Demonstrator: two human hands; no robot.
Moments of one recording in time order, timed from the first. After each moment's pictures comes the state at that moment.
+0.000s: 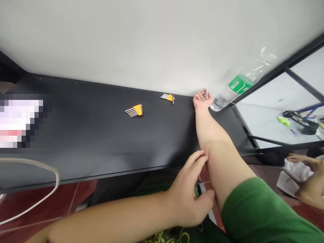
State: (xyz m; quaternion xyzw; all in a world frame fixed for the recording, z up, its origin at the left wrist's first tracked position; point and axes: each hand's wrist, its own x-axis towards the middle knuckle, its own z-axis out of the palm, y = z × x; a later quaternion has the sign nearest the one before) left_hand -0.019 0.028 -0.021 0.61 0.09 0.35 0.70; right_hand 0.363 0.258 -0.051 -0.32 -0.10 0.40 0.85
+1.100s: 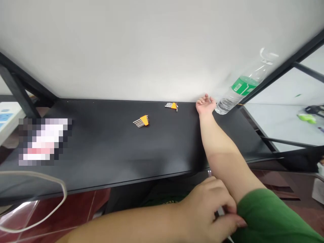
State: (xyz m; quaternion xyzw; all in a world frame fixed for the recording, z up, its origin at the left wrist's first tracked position) left_hand -0.009 0.035 -0.001 0.62 -0.05 0.39 0.68; right_hand 0.356 0.258 -0.057 -0.36 -0.10 0.40 0.84
